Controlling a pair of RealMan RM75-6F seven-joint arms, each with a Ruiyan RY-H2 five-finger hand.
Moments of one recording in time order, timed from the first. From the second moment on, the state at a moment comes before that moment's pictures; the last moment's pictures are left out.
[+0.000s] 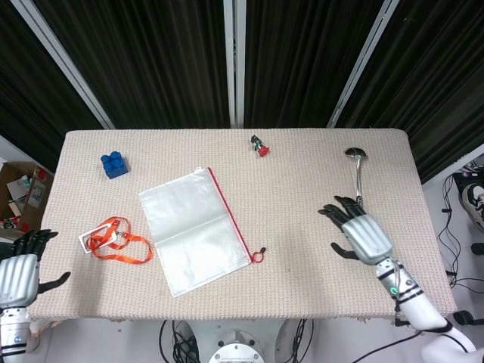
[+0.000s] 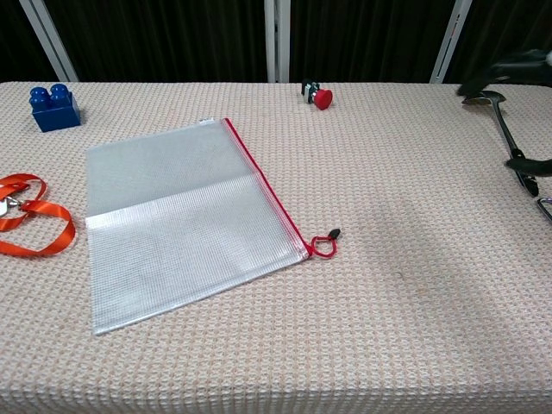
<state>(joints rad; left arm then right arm) -0.05 -1.23 -0.03 -1.58 1.41 1.53 0.04 0.47 -1.21 0.08 -1.66 -1.56 1.11 -0.08</state>
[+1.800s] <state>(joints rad) -0.01 -1.26 -0.04 -1.49 1.45 1.50 -0.23 1.11 -2.12 -0.01 -0.30 -1.76 1.07 0.07</state>
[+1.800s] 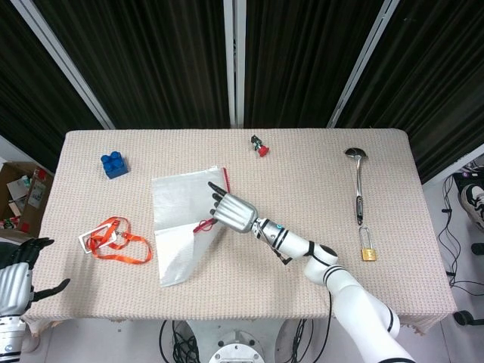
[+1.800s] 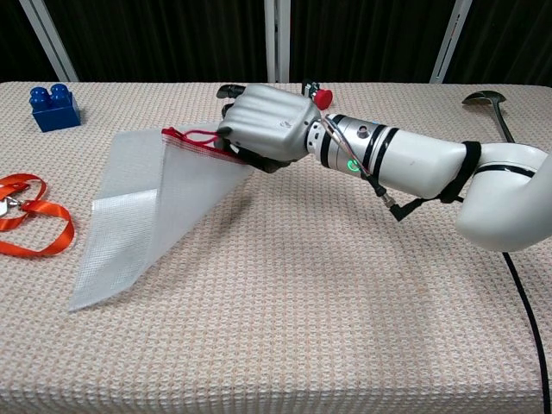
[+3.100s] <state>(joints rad) -0.01 -1.25 -0.02 -1.55 1.51 1.52 -0.21 0.62 -1.41 0.05 -1.80 -1.29 1.05 -0.71</state>
